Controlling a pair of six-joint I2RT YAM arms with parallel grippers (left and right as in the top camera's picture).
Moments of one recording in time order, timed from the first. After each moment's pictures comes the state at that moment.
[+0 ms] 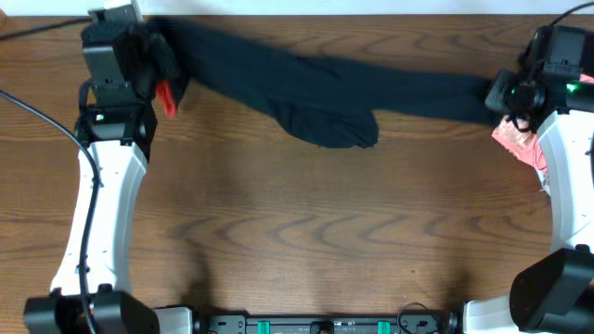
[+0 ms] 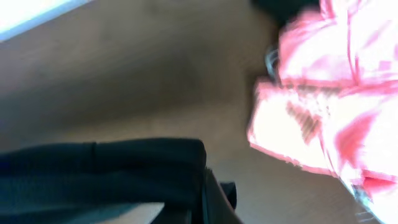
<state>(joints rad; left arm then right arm) 0.06 1.52 1.32 -0.14 -0.03 -0.20 -0.16 1.64 1.49 -0.74 0.07 0.29</state>
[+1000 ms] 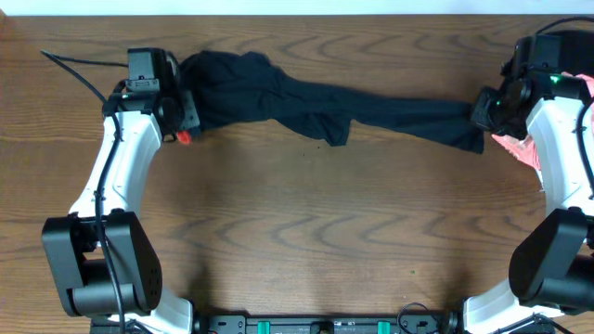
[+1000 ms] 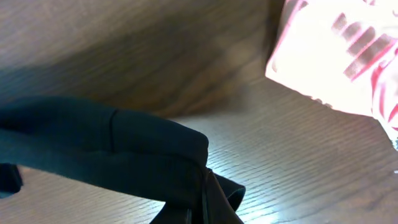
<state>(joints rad) 0.06 1.73 1.31 -0.71 0.00 -0.20 -0.18 1.76 1.48 -0.95 -0.01 0.28</state>
